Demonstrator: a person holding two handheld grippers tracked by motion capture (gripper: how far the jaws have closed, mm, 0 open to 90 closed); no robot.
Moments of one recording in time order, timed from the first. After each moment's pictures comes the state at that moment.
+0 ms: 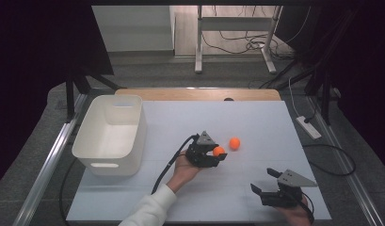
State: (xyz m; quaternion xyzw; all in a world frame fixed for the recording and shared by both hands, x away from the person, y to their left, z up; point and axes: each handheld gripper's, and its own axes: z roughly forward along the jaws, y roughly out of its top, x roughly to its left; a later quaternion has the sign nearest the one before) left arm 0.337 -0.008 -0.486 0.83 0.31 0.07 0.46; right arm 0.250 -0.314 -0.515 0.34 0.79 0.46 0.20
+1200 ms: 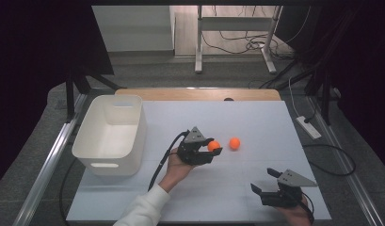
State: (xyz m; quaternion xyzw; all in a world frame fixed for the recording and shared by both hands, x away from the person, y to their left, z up) left arm 0.327 0.019 -0.461 0.80 0.30 0.09 0.51; right arm 0.250 -0.314 -0.515 0.34 0.79 0.46 0.21
